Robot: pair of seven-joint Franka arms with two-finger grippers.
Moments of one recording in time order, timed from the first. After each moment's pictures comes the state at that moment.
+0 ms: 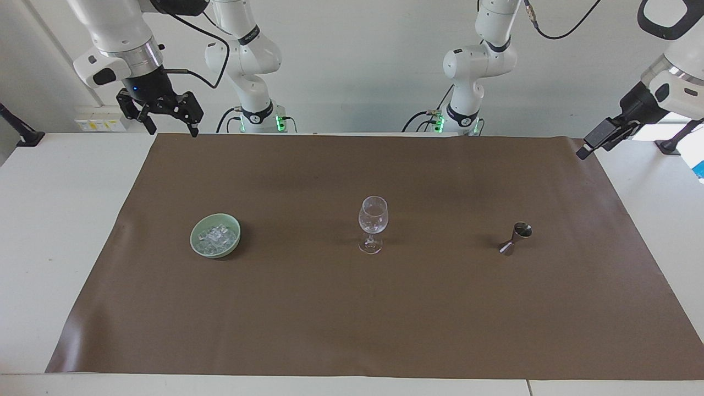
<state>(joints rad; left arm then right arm) 0.13 0.13 0.07 -1.41 -0.29 1.47 -0.38 0.03 -0.11 -0.07 -1.65 -0.03 1.55 0.04</state>
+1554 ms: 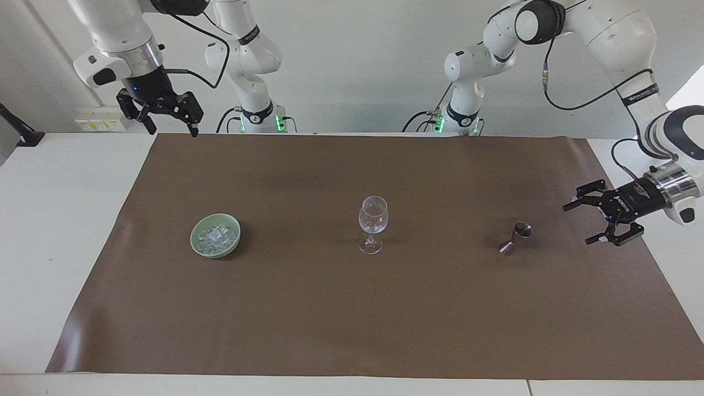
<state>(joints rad) 0.26 0.42 0.12 -1.54 -0.98 1.60 -1.07 0.03 -0.11 -0.07 -1.65 -0.03 1.55 0.04</state>
